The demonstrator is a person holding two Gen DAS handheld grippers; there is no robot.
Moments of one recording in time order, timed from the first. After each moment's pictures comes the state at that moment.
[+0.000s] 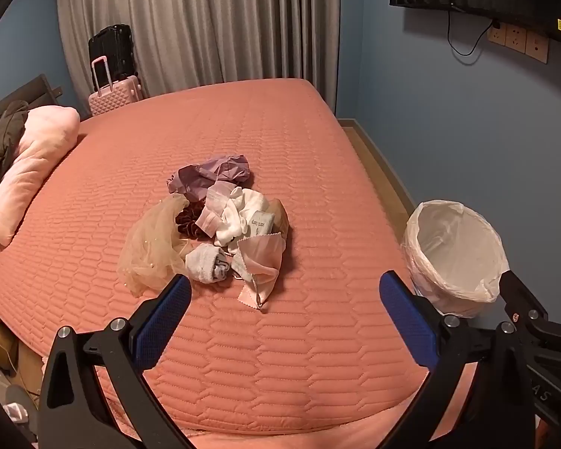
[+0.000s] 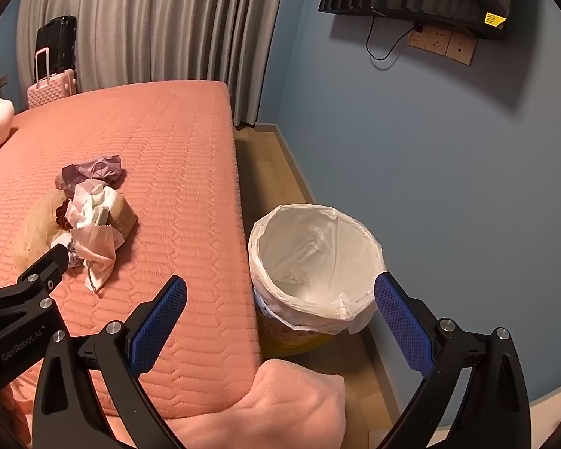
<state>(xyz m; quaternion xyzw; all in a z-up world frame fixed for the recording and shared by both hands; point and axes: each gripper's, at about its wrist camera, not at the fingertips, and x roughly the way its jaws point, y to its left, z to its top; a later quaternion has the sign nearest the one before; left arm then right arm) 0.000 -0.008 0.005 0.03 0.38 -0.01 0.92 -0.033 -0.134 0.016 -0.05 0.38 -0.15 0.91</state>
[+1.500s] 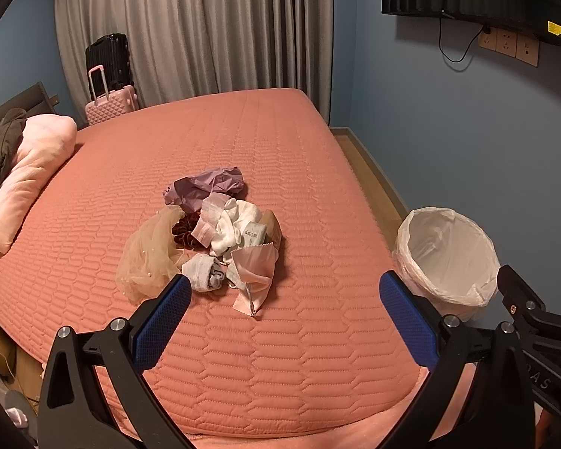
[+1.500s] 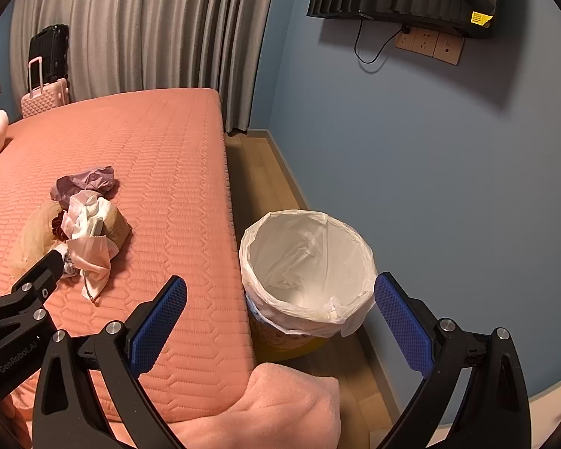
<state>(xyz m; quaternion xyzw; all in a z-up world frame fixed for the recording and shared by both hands) -0.004 -0.017 0.020 0.02 0.37 -0.02 0.93 -0.035 -0.144 0.031 -0.04 0.36 -0.16 0.92</state>
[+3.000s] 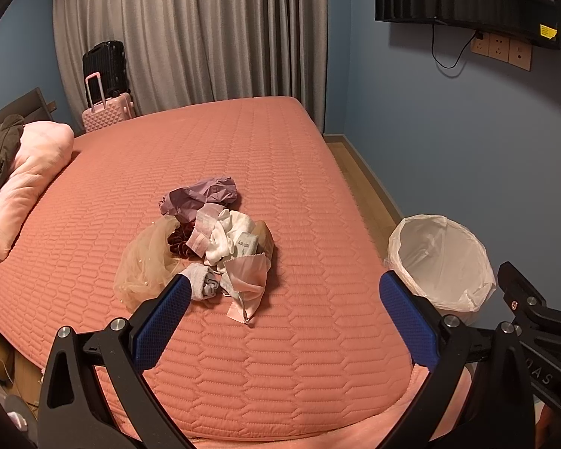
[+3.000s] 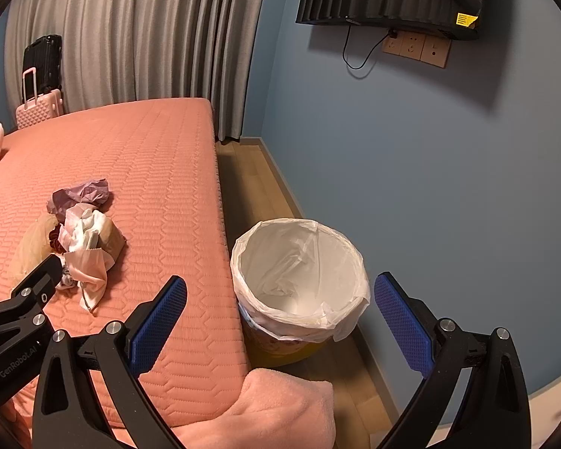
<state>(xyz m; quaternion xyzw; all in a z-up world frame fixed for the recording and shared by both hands) -0.010 -0.020 0.024 0.02 0.35 -0.03 0.94 -0.042 -0.151 0.043 -0.03 0.35 -0.17 0.92</state>
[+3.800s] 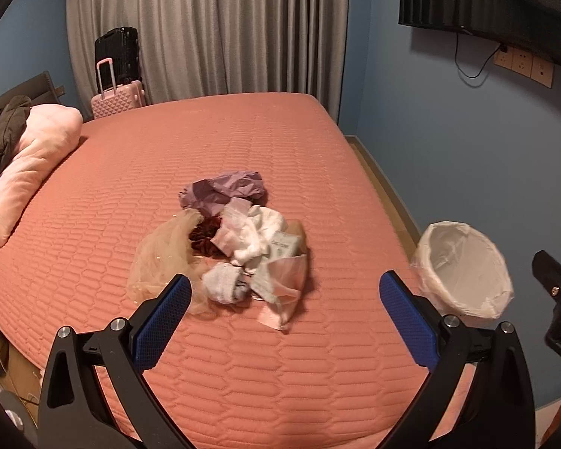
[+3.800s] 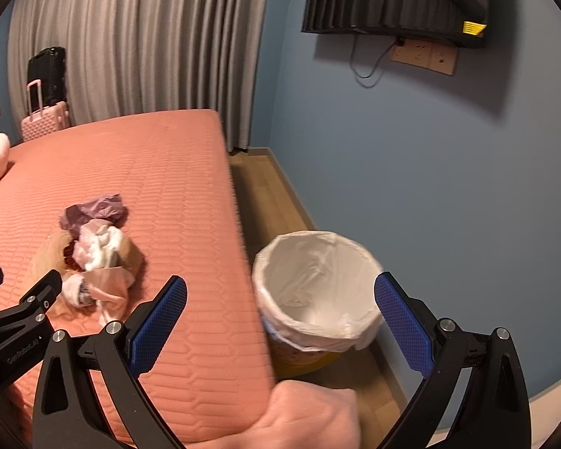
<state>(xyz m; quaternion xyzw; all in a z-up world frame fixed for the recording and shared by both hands) 0.011 0.039 0.007 0.00 0.35 -0.02 0.94 -0.028 -0.120 0.044 -0.02 0.33 -0.15 0.93</state>
